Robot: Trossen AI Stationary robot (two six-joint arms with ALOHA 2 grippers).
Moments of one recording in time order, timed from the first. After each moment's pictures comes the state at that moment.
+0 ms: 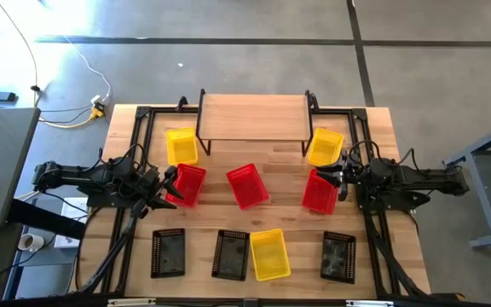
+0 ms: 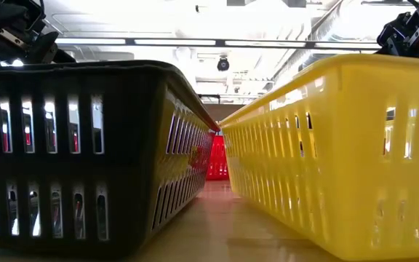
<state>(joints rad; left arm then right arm) 0.08 0.08 0.01 0.07 0.43 -0.31 0.03 0.01 0.07 -0.14 0.19 0.31</state>
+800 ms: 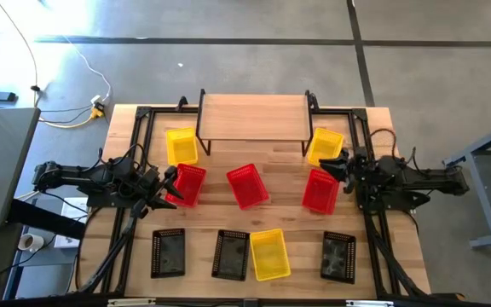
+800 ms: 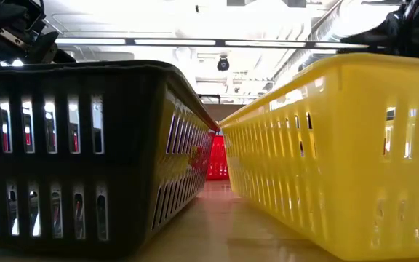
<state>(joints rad) 0.08 0.08 0.01 0.07 0.43 -0.31 0.03 0.01 0.07 0.10 0.23 0.52</state>
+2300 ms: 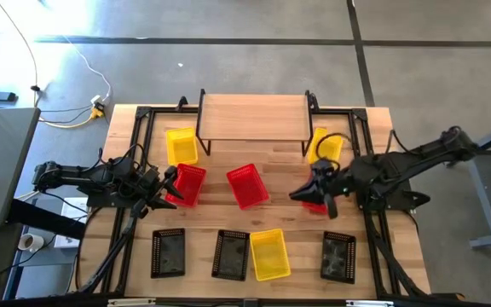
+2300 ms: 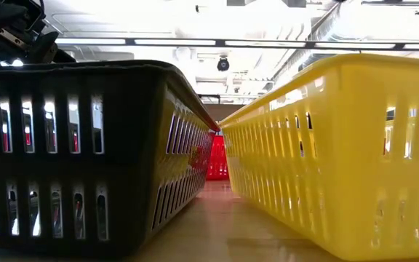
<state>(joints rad) 0.08 0.08 0.01 0.07 0.43 -0.31 0.35 0.98 0.87 -0.07 0.10 0.67</state>
